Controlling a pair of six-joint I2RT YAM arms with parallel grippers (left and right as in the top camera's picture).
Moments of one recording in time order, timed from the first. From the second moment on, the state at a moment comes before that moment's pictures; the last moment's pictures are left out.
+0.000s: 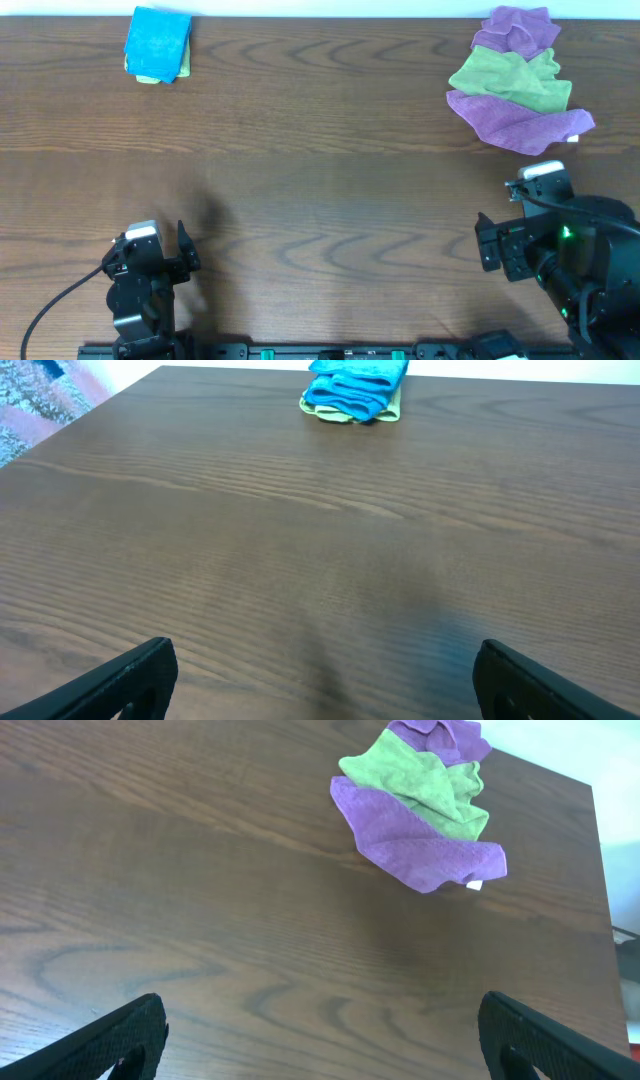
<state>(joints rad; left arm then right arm) 0.20 0.01 0.14 -0.50 -0.04 0.04 0.26 0.81 1.31 -1.28 0.21 -0.11</state>
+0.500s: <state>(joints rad) 0.20 0.01 0.14 -0.50 -0.04 0.04 0.26 0.81 1.31 -1.28 0.21 -0.11</state>
